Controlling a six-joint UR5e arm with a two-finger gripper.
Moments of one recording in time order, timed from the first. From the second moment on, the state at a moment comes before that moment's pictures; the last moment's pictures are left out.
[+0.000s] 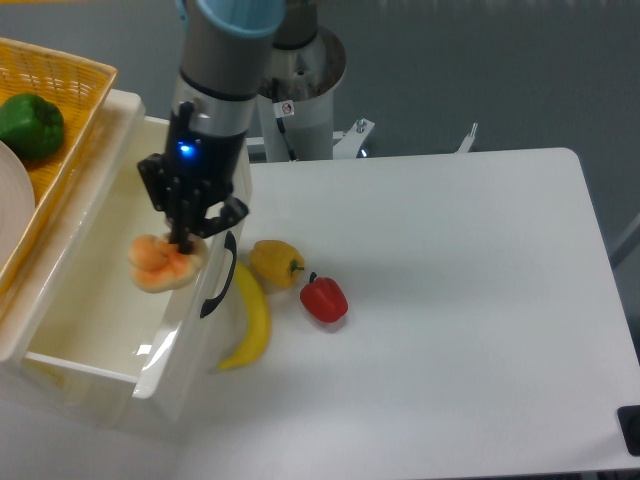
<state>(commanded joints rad) 2.20 -1.68 -1.50 -1.27 1.16 0.68</state>
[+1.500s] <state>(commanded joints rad) 2.27 -1.71 -1.50 -1.10 1.13 0.69</state>
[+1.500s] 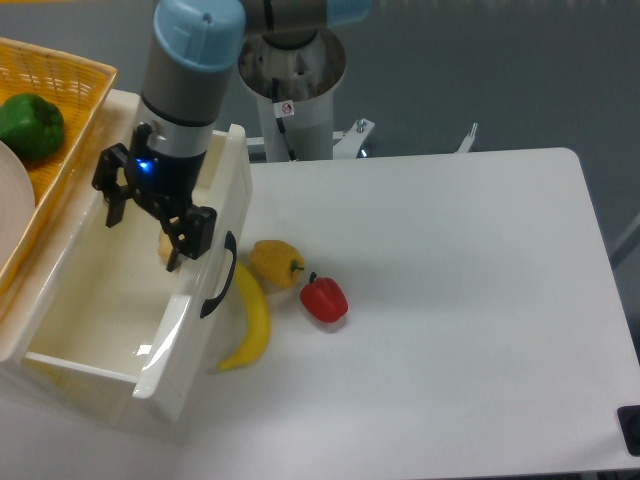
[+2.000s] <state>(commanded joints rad) 2.44 -1.77 -1.46 -1.11 1.20 1.03</state>
